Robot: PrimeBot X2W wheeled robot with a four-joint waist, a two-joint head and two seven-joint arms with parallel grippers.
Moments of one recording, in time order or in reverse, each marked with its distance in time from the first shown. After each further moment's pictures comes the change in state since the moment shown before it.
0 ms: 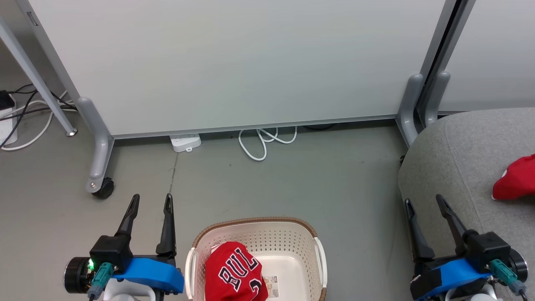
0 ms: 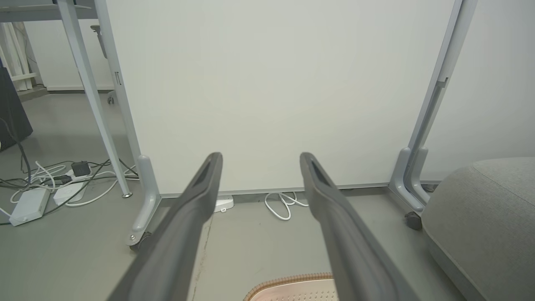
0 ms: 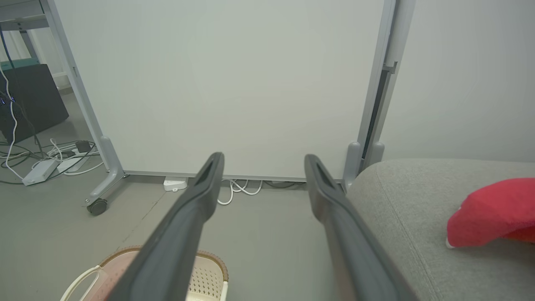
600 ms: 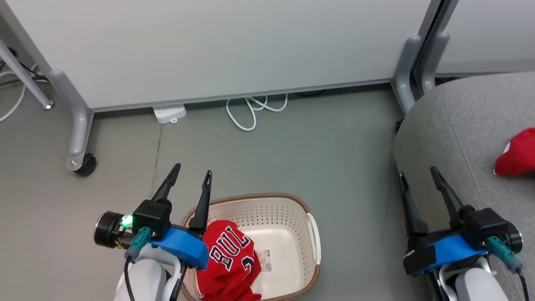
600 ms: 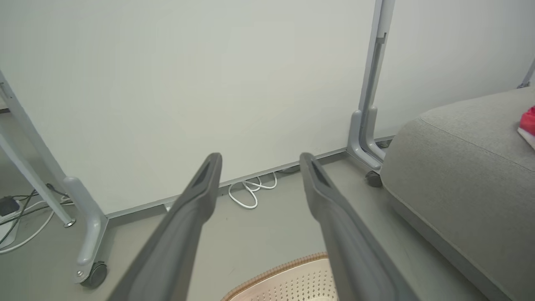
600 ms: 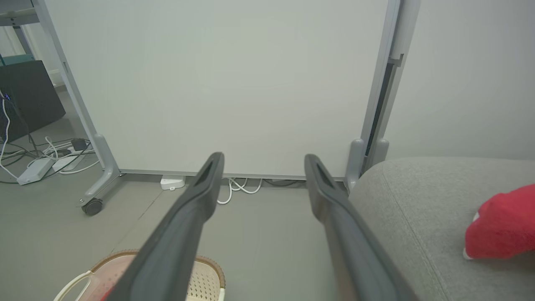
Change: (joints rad) left arm -0.153 0.037 -0.182 0.094 0.017 -0.006 0.000; right arm -0.078 0.001 0.025 -0.013 -0.003 0.000 0.000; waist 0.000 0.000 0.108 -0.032
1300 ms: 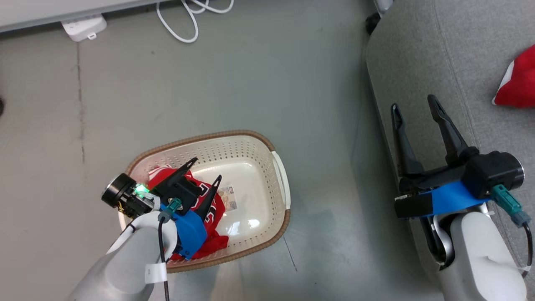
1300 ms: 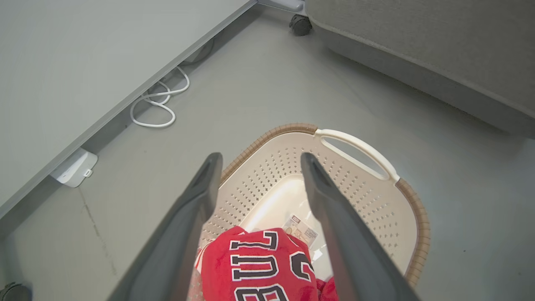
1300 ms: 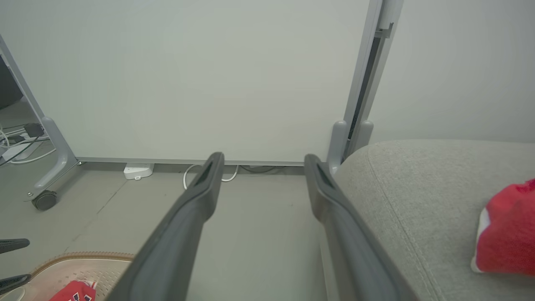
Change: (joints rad) left arm -0.329 0.159 -0.453 0.378 -0.045 0.000 0.000; right arm -0.217 0.006 0.039 -0.054 -0.016 0.000 0.000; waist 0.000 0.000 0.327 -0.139
